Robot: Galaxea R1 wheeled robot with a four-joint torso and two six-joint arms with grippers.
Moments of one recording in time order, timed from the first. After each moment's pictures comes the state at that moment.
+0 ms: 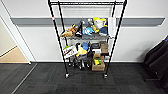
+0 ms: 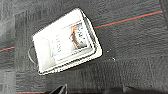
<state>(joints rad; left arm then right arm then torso) 1.05 2.79 -2.44 -0.16 0.24 -0.03 -1.04 2.69 -2.32 0.03 -0.10 0.20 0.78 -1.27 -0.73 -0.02</state>
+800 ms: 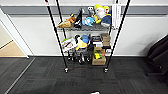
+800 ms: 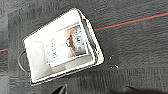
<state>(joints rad) 1.00 2.84 -2.49 -0.16 0.27 -0.07 -0.93 2.71 -2.33 0.04 -0.15 0.20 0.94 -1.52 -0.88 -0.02</state>
